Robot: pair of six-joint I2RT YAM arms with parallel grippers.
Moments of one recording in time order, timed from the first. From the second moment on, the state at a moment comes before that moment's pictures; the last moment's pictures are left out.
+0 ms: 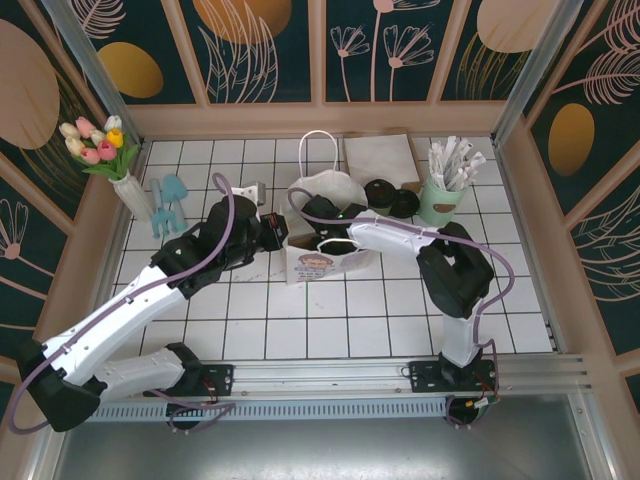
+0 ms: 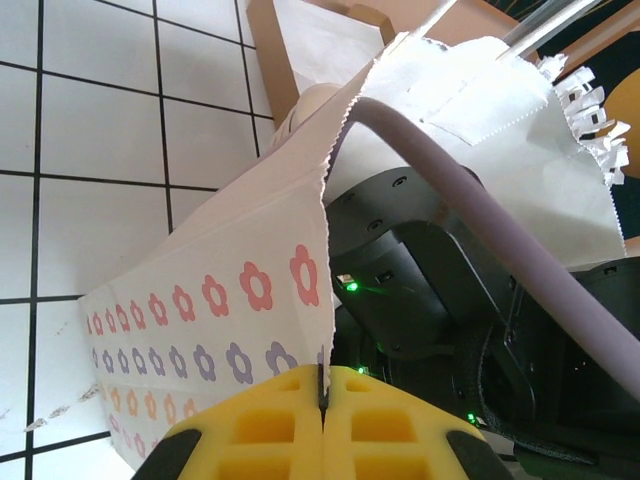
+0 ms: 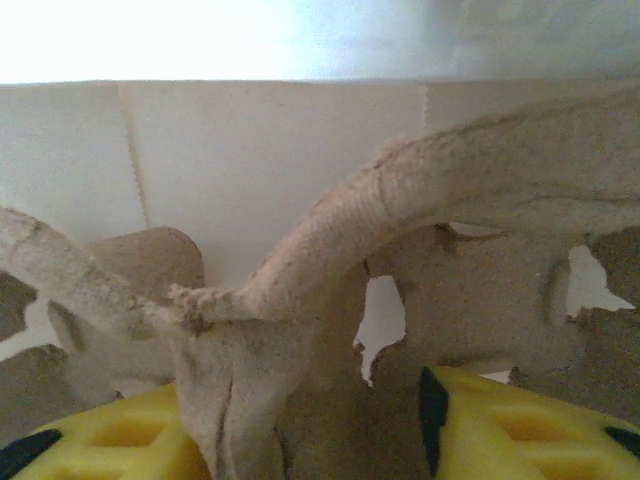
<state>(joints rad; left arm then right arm) -0.77 1.08 1.06 -0.53 -0.09 -0.80 0.84 1.90 1.36 -0.75 0.08 0.54</state>
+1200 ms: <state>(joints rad) -0.76 1.09 1.13 -0.61 -0.12 -0.70 0.84 1.73 1.40 -0.82 -0.18 -0.15</state>
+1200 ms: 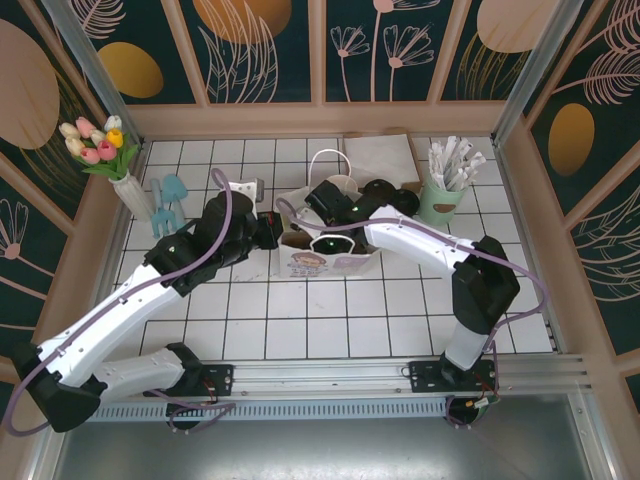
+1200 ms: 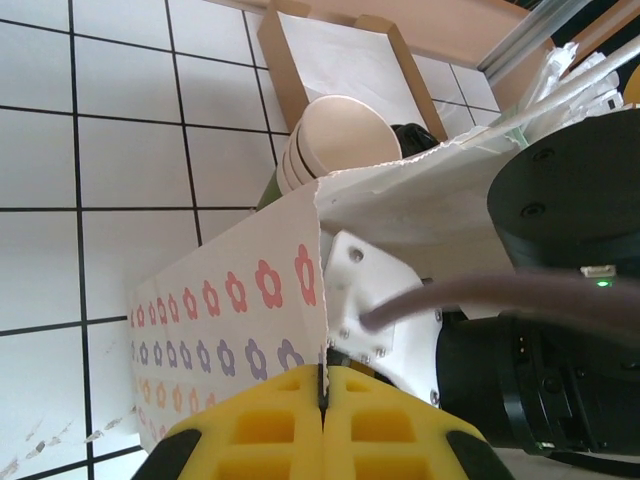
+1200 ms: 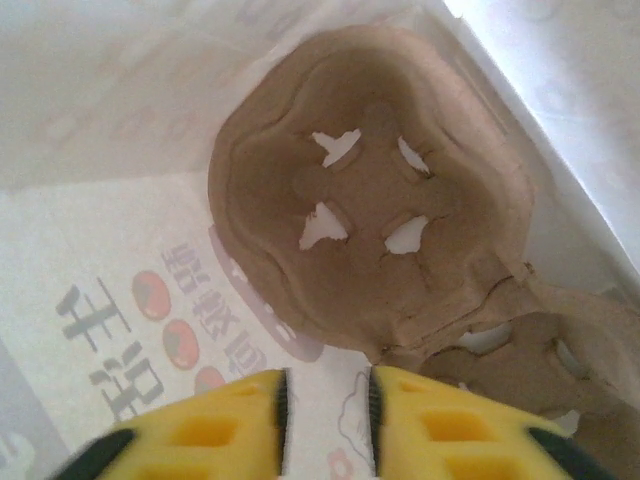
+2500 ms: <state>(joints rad) -0.74 1.16 1.19 -0.69 -0.08 -0.69 0.84 1.87 1.31 -0.71 -0.01 -0.24</state>
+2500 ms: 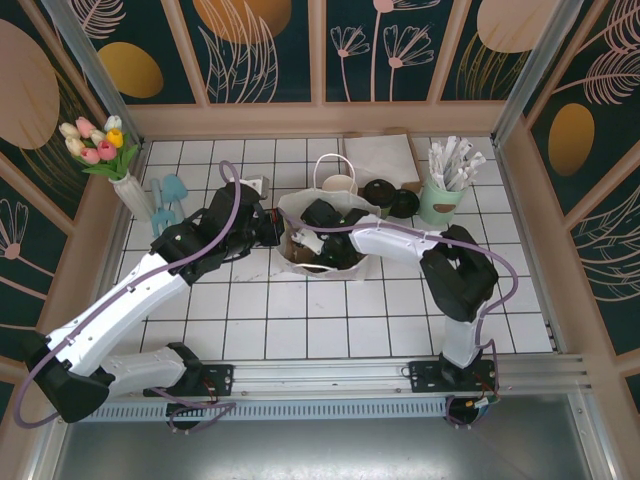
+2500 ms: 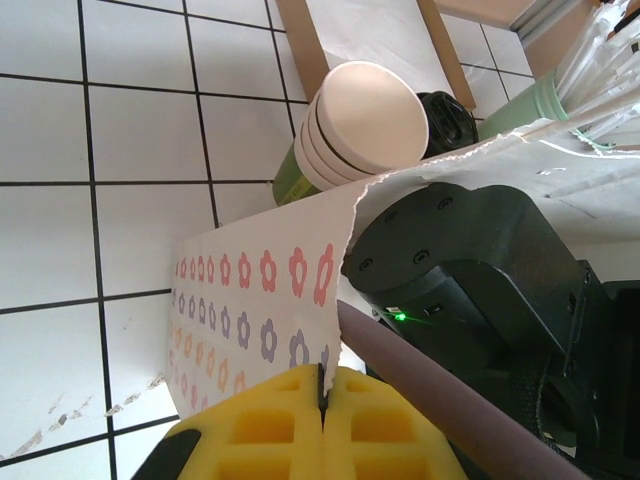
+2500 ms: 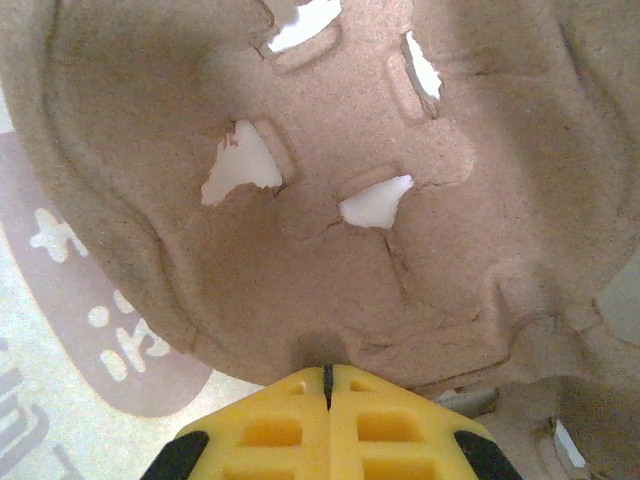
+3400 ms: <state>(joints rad) -0.74 1.19 1.21 -0.70 -0.05 -0.68 0.84 1.74 1.20 -0.63 0.06 -0.30</state>
